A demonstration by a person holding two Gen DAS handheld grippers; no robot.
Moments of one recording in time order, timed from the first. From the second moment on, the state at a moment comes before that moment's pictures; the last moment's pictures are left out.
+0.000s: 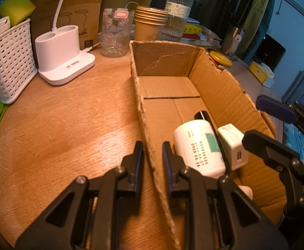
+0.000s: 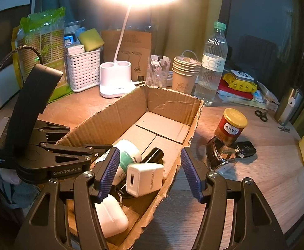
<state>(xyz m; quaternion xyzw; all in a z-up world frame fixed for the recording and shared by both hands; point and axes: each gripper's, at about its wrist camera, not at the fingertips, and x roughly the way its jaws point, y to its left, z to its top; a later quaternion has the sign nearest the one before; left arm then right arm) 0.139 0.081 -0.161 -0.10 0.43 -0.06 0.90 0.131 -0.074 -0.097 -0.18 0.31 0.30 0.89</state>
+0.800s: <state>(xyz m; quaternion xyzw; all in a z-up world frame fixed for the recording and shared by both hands) 0.139 0.081 -0.161 -0.10 0.43 -0.06 0.90 0.138 -0.102 -0.079 -0.14 0.29 0.27 0.91</state>
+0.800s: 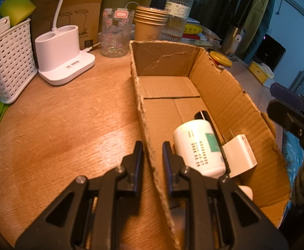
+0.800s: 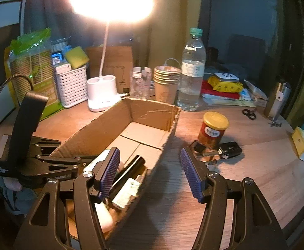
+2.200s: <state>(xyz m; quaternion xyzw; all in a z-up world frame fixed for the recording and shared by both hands) 0.139 0.081 -0.161 -0.10 0.43 -0.06 0.90 0.185 -0.157 -0.108 -0.09 0.33 0.19 0.92</state>
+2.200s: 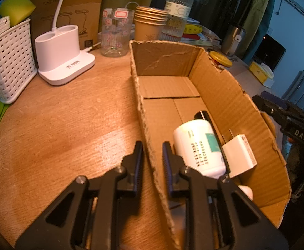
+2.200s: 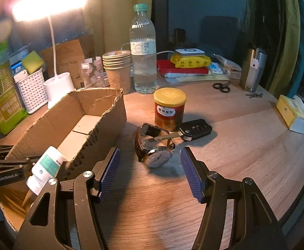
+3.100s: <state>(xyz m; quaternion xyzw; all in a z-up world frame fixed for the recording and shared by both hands) 0.140 0.081 -0.161 -0.10 0.43 -0.06 0.90 0.233 -0.153 -0.136 -0.08 0.39 0.18 0.90</state>
